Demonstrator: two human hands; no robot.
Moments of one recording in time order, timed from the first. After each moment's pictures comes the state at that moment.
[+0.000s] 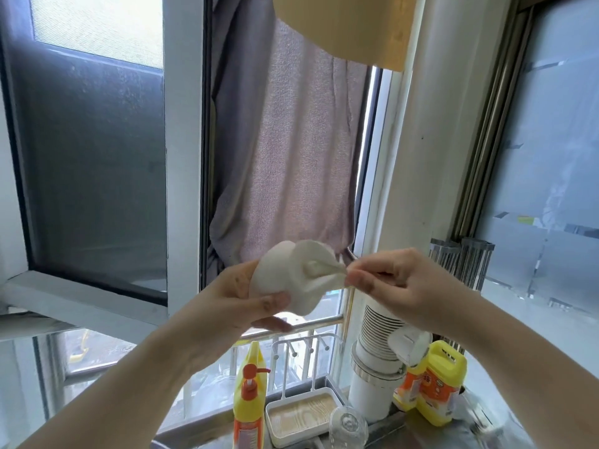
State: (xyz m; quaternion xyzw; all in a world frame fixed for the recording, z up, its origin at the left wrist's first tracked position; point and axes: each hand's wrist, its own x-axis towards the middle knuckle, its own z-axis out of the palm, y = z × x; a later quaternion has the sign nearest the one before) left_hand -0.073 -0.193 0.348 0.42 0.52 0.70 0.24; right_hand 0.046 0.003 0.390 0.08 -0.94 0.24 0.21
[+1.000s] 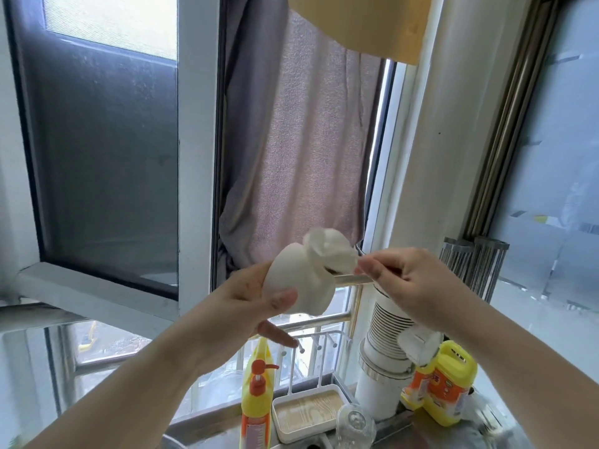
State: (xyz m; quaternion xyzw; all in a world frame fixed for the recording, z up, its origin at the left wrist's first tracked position) left_hand -0.078 -0.199 0.338 0.42 0.54 0.69 0.24; right_hand 0.030 0.003 0.382 0.04 -0.94 0.22 0.25
